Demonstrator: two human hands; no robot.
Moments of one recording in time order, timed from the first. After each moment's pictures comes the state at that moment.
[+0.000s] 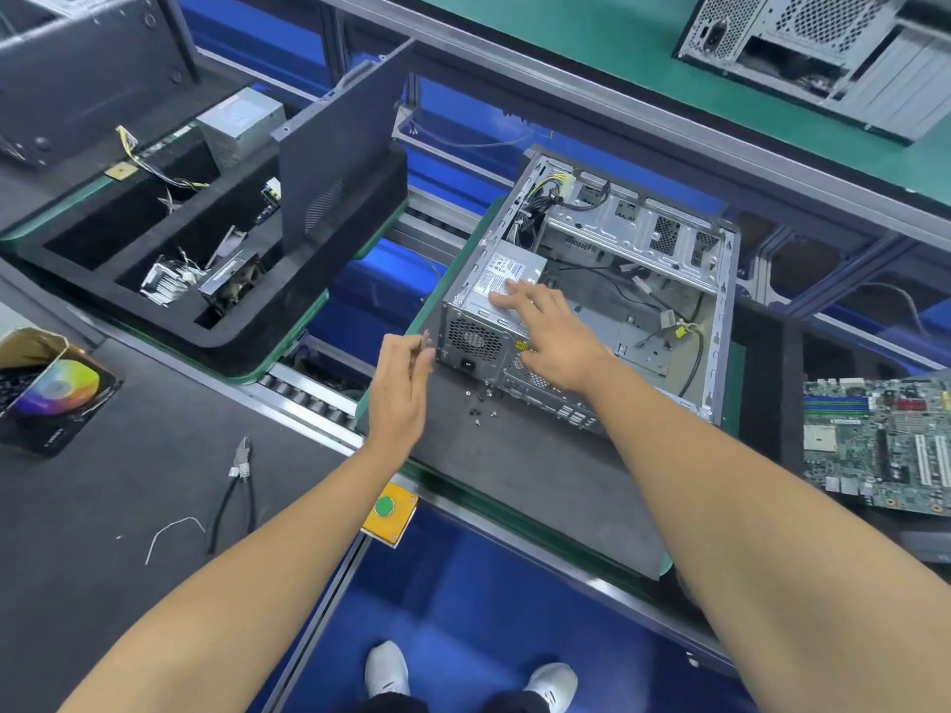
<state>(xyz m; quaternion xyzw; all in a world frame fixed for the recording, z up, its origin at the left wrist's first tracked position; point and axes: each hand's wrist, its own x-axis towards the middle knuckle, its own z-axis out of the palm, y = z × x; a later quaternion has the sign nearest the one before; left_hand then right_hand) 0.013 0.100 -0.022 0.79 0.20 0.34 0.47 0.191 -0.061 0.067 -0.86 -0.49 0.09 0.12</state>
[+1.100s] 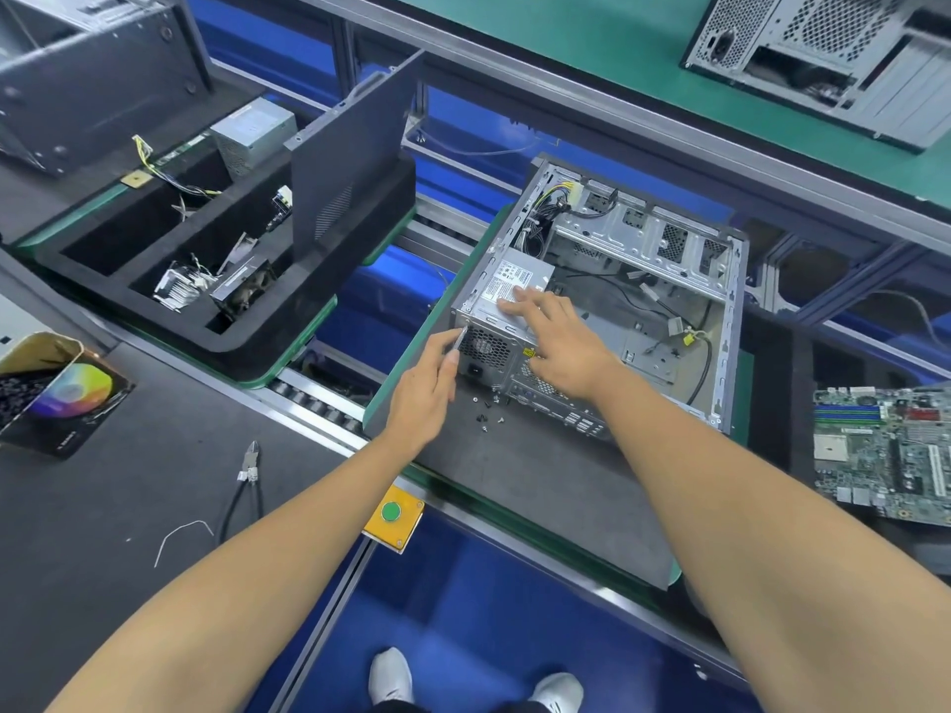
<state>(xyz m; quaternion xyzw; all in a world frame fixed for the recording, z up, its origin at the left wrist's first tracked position) 0.029 0.101 -0.025 0.85 0.18 0.22 0.45 0.192 -0.060 0.065 -0.86 -0.48 0.09 0.12</state>
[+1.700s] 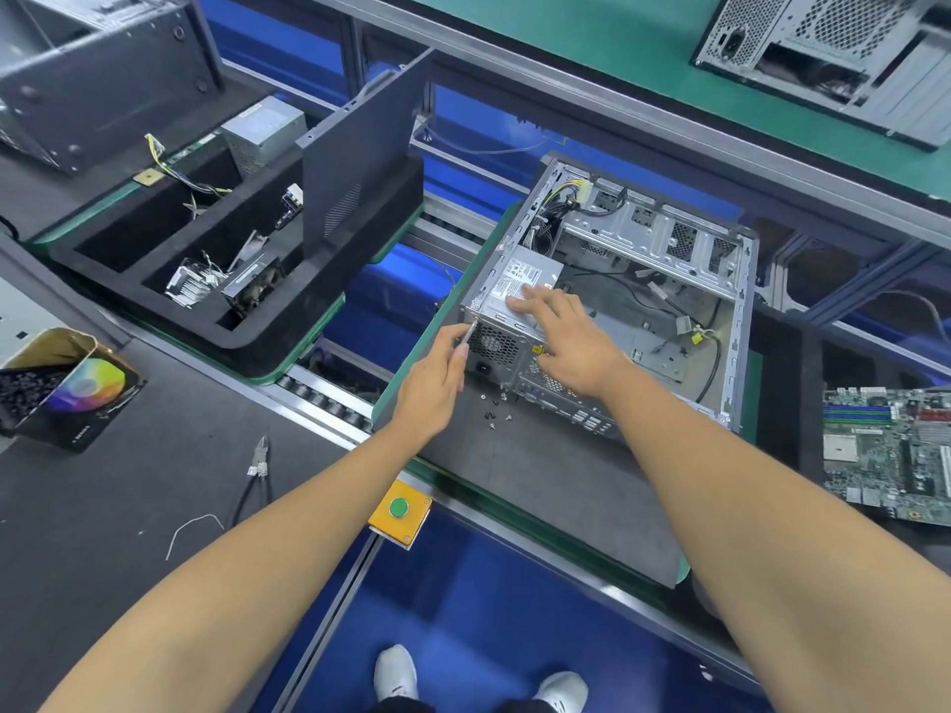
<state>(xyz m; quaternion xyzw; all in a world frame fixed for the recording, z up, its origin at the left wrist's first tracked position) 0.025 0.104 -0.005 0.86 0.18 0.18 0.44 0.189 -0.060 0.068 -0.86 -0.48 0.10 0.12</state>
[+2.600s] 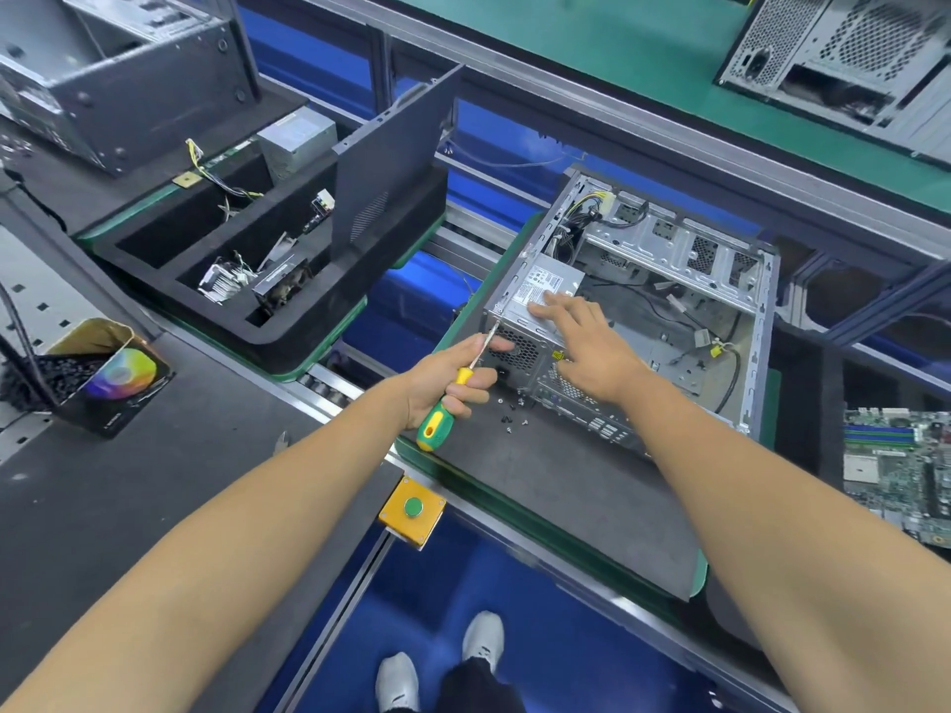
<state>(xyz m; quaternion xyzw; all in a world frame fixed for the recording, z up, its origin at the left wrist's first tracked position) 0.028 0.139 0.024 0.38 0.17 -0.18 0.89 0.188 -0.060 0.068 -0.86 -0.49 0.09 0.12</state>
